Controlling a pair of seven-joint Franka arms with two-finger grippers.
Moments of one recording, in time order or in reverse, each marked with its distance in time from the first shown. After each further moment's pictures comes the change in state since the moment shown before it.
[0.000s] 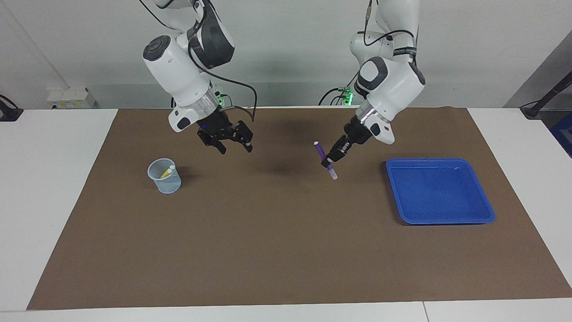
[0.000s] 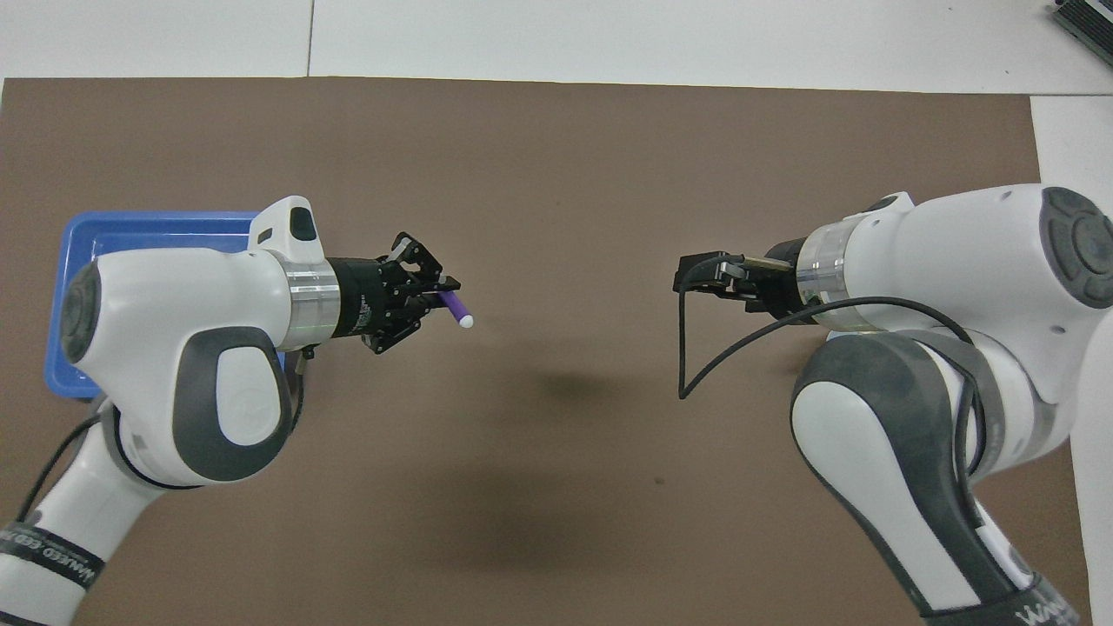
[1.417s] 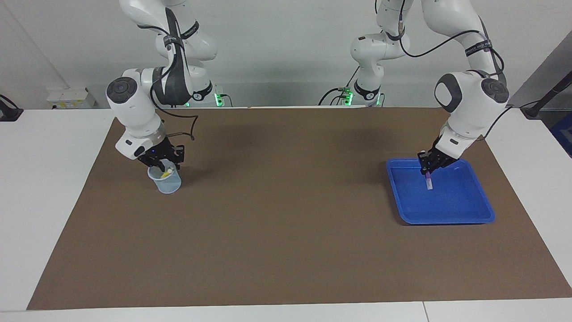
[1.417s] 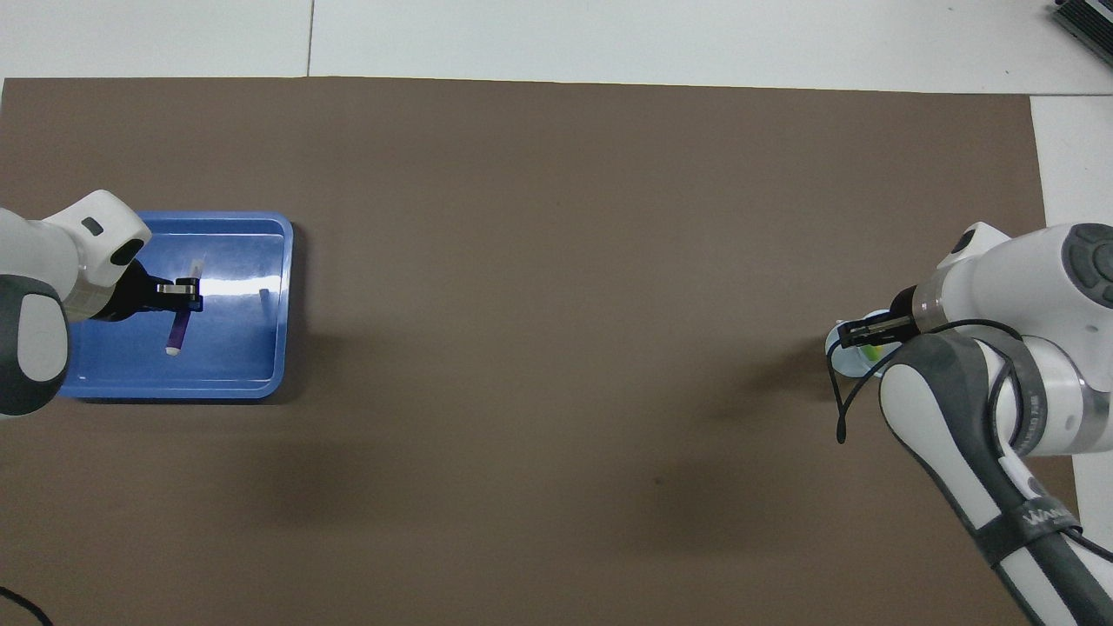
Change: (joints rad) left arm 0.400 0.102 0.004 0.031 0.611 -0.135 0.918; right arm -0.253 0.024 -0.003 -0.195 -0.302 0.032 -0.390
